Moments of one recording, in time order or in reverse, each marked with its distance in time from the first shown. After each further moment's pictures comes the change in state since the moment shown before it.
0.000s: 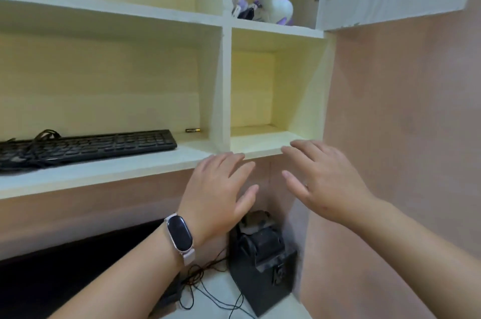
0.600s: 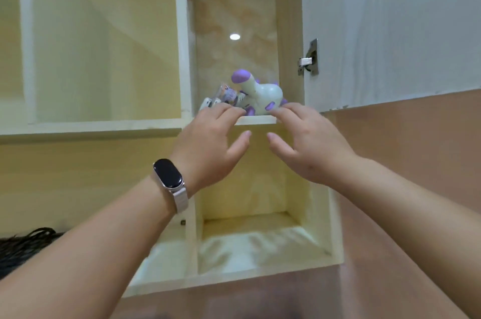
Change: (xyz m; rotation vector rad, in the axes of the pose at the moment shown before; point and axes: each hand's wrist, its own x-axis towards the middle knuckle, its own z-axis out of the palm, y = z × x) left_hand 0.253 -0.009 -0.036 0.192 0.262 -0.075; right_hand 0.207 0.138 -0.018 0.322 0.311 -0.121
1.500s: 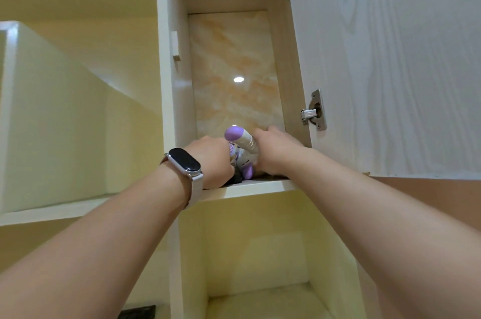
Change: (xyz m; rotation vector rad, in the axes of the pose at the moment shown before) left_hand 0.121 -0.014 0.003 0.366 -0.603 -0.288; right_hand 0.153 0.034 0.052 -0.030 -0.327 0.230
